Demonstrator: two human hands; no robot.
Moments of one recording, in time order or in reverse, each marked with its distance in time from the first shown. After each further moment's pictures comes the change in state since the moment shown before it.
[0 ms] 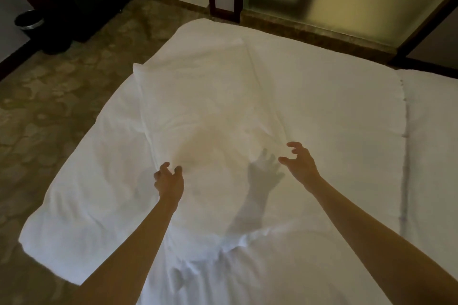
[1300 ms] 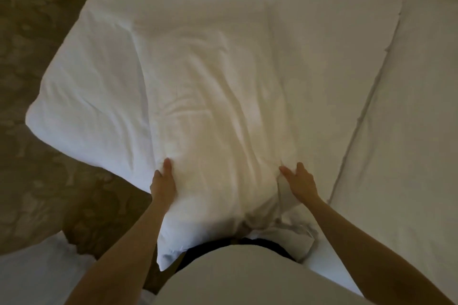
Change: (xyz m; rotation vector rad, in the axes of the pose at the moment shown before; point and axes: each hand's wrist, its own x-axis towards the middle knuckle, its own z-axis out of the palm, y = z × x) left_hand -0.232 -0.214 -0.001 -0.031 -0.082 -0.388; right_hand -0.229 0.240 -0.030 -0.280 -0.210 0.295
